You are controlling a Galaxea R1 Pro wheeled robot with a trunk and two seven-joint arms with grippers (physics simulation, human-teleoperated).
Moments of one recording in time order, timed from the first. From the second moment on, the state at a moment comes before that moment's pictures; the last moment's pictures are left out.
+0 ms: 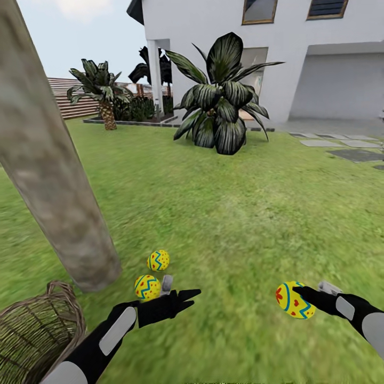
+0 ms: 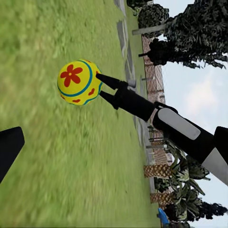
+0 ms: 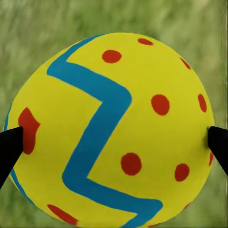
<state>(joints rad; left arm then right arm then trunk) -0.50 0.06 -0.43 -0.86 1.04 0.68 -0.66 -0.89 -0.42 -0.01 -0.01 -0.44 0.27 0.34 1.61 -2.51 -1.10</state>
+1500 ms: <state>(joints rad) -0.50 0.07 -0.43 -0.86 1.04 0.68 -0.66 -0.87 -0.41 -0.01 -0.01 -0.44 0.23 0.34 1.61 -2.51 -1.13</state>
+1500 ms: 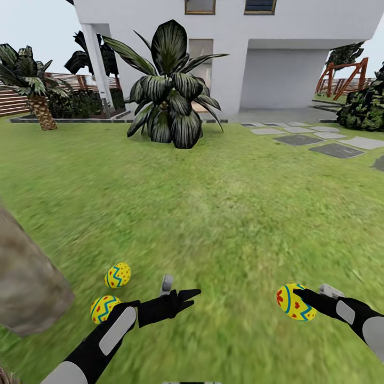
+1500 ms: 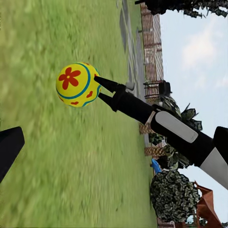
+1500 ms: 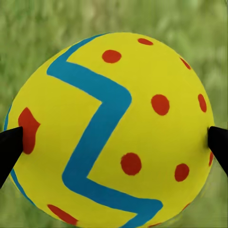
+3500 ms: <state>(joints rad) -0.50 0.07 -0.43 -0.86 1.04 0.68 -0.66 -0.86 -0.28 -0.01 -0.03 -0.42 0.10 0.13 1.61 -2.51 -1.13</state>
